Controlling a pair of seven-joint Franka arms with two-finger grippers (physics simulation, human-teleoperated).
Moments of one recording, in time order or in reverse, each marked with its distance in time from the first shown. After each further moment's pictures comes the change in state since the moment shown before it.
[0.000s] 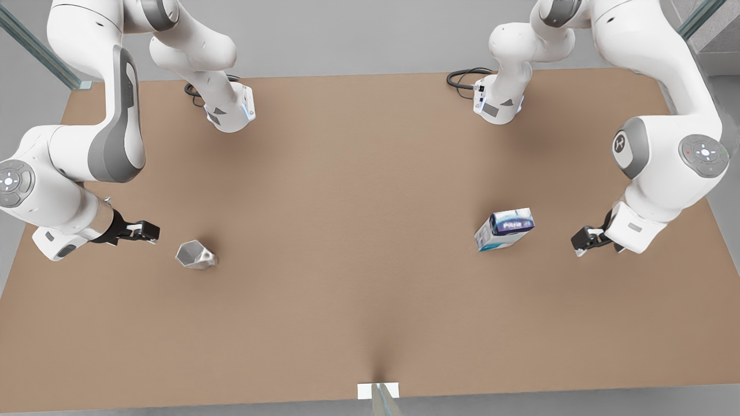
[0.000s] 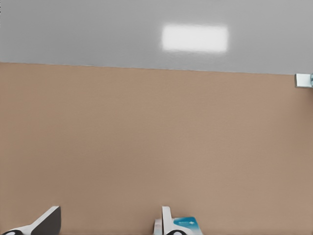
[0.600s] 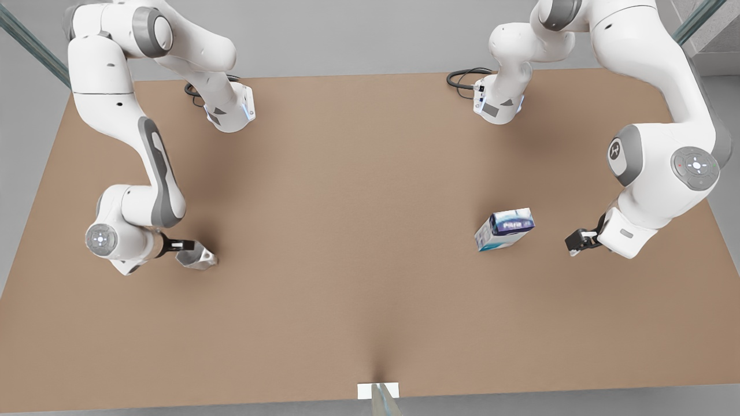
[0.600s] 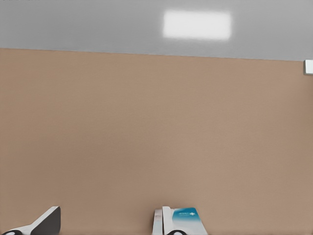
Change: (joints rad) left arm -0.001 0.018 -0.003 0.004 0.000 -0.035 -0.002; right arm -0.087 0.167 -0.005 -0.441 -0.021 0.422 -0.029
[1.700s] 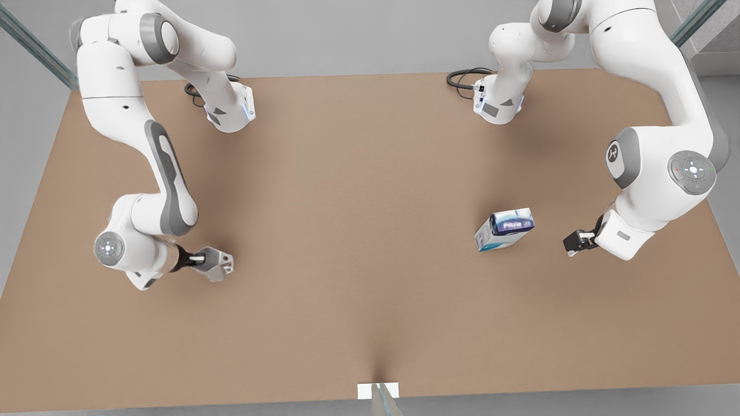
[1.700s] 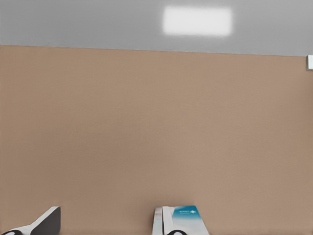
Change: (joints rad) left arm 0.000 0.009 -0.002 0.000 0.001 -0.006 0.003; right arm 0.108 0.064 0.076 0.182 0.197 -0.009 -0.015
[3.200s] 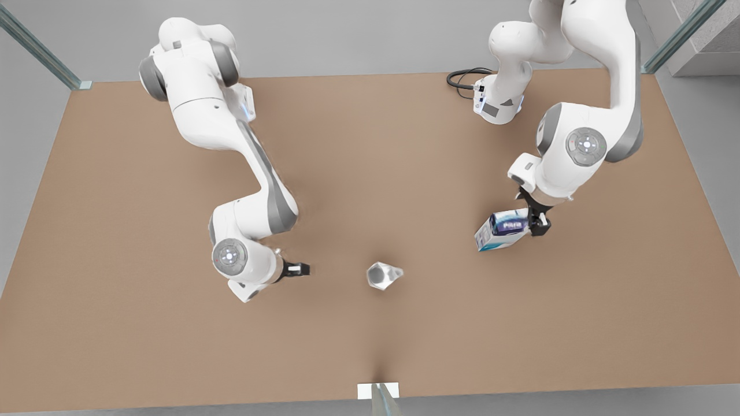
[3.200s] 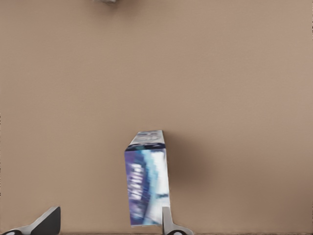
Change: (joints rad) left arm -0.106 -0.244 -0.072 -0.452 0.032 0.098 1.405; right arm 0.445 0.229 -0.290 0.526 0.122 -0.297 0.286
